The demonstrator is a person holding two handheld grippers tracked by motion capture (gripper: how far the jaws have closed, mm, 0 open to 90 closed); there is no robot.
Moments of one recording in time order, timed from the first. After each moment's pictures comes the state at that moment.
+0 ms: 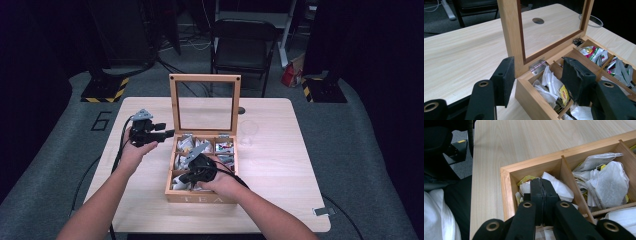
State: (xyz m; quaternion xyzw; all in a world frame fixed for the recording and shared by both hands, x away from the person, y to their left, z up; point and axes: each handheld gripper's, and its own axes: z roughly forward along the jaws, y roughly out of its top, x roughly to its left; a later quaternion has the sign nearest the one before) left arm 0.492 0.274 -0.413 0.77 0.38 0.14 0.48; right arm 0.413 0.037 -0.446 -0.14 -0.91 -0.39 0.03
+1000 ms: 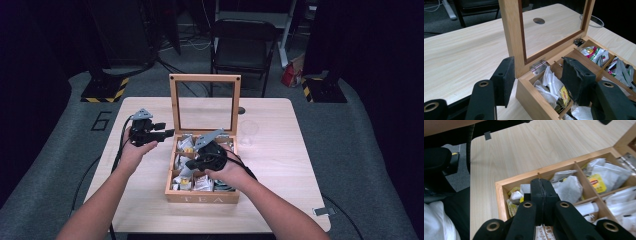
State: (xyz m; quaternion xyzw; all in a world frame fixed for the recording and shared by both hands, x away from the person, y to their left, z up) left arm 0.493 0.275 -0.411 0.78 0.38 0.15 0.48; right arm 0.422 0.009 -0.399 -0.16 -0.90 -0.42 -0.01
